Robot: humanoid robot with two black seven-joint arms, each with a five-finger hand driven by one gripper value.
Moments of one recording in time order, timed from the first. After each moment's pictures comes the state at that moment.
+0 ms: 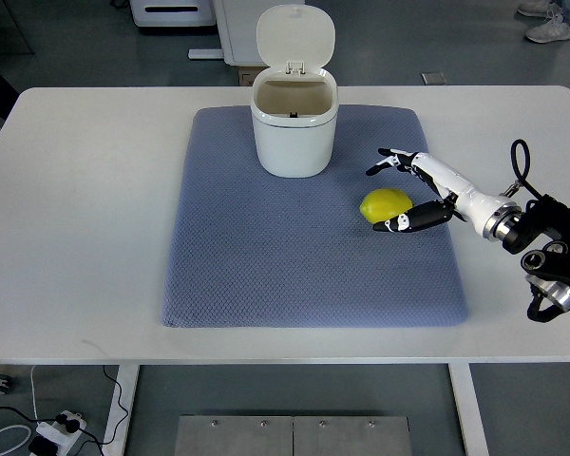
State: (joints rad) left arm -0.02 0.00 -0.10 -0.24 -0.01 0.20 -0.13; right arm 1.11 -0.57 -0.22 1.28 -0.50 -0.36 0.39
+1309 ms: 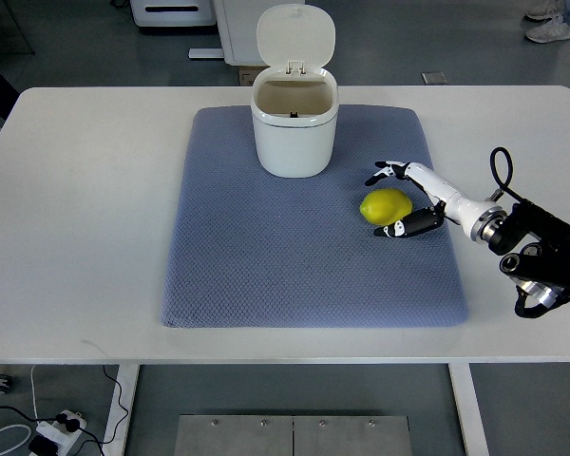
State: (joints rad) left arm -0.02 0.00 -0.10 -0.24 -0.01 0.20 -0.13; right arm 1.11 -0.45 -0.32 1.08 -0.50 -0.36 0.42
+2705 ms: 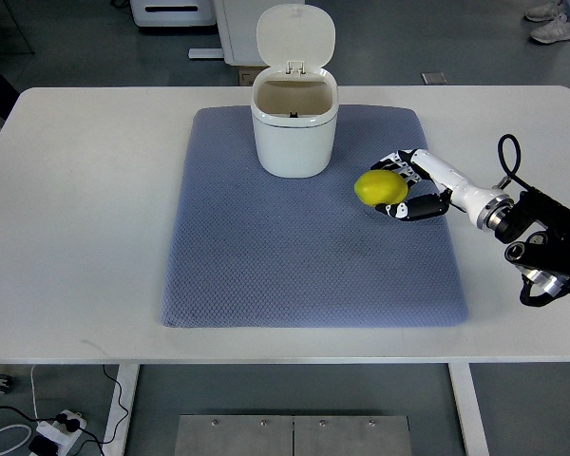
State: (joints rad) left arm -0.02 0.00 -0.10 -0.24 -0.01 0.20 -0.13; right arm 1.15 -0.47 -0.33 1.06 -0.49 -0.36 0.44
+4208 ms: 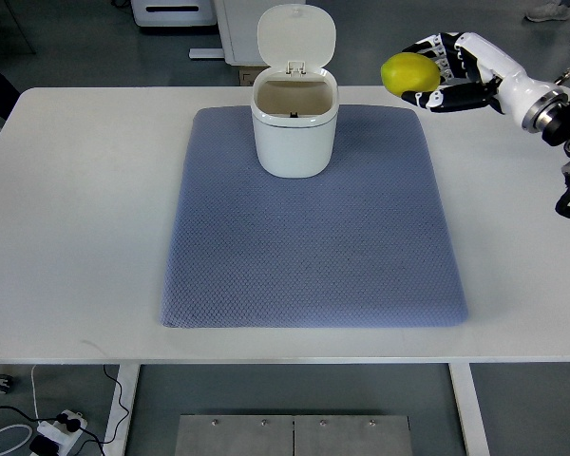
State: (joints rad) left arm -0.02 0.00 -0.10 -0.24 -0.01 0.20 -0.13; right arm 1.31 -0.55 -0.11 1.04 -0.41 -0.14 0.38
